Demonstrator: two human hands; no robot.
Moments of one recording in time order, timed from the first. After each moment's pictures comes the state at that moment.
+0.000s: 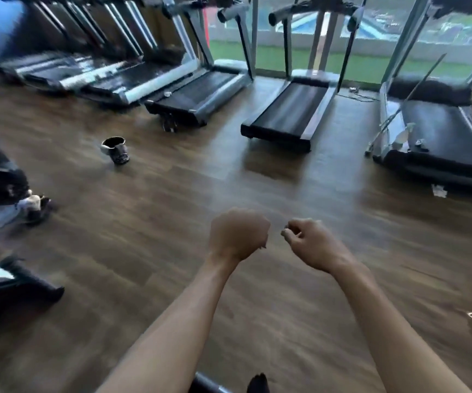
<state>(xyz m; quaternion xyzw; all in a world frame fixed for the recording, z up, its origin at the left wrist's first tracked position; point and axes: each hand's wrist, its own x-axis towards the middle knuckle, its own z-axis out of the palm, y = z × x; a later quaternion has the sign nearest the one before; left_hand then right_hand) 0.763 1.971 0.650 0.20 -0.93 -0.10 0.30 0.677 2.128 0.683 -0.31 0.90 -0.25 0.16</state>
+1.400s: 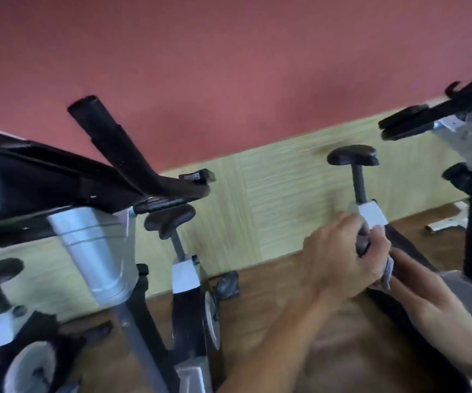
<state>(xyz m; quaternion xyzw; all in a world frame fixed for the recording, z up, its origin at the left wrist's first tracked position) 1.059 1.403 0.793 0.82 -0.28 0.29 0.41 0.992 1.277 0.769 -0.72 -0.10 -0.10 0.68</state>
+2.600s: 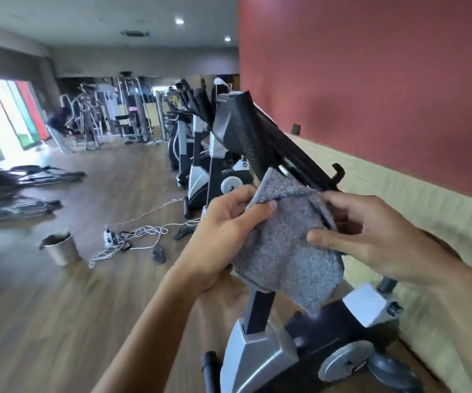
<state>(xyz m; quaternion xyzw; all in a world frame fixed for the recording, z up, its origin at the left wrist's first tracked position) 1.061 1.489 0.896 0.63 0.30 0.50 0.52 1.282 1.455 0.912 -0.42 -0.74 0.33 0.40</state>
